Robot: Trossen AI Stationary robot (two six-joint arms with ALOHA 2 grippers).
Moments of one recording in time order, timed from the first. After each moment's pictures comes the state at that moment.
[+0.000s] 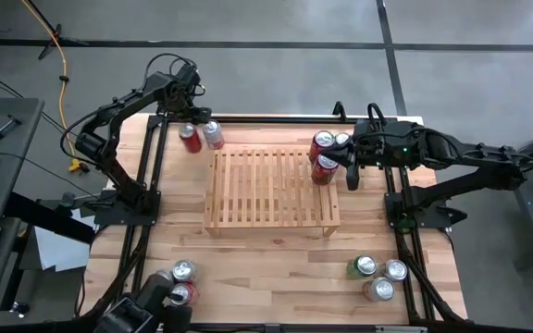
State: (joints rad) left arm 1.06 1.64 1.30 -1.03 -0.04 -0.32; right arm -0.01 0.99 1.21 -0.54 0.18 0.25
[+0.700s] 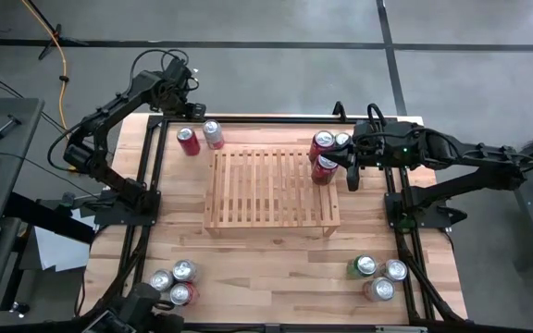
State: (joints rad) left arm 1.06 1.51 1.31 -1.06 -0.04 -0.24; right arm -0.01 0.99 1.21 -0.54 0.18 0.26
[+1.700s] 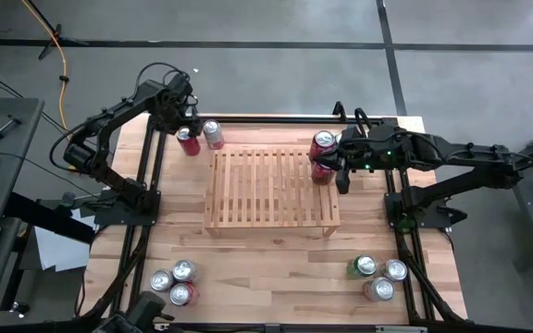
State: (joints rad) left arm 1.06 1.51 1.17 -1.12 0.02 -0.30; right arm -0.01 1.06 1.21 -0.55 0.17 0.28
